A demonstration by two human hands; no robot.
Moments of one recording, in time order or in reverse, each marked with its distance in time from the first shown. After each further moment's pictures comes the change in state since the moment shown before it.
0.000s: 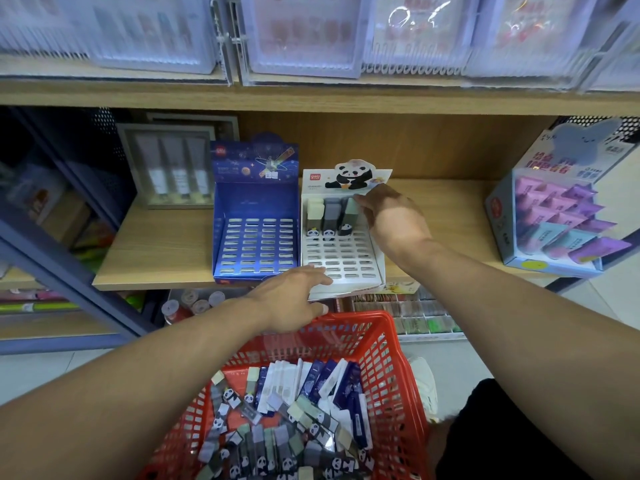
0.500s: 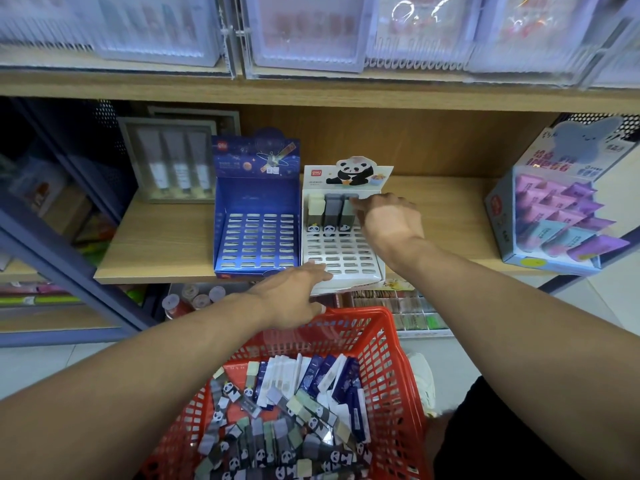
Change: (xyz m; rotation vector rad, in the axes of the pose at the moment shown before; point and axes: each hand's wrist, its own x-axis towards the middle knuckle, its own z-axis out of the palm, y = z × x) left_hand 0.004 -0.005 0.007 0.054 -0.017 -0.007; right_hand -0.003 -0.016 -0.002 -0.188 -0.076 0.084
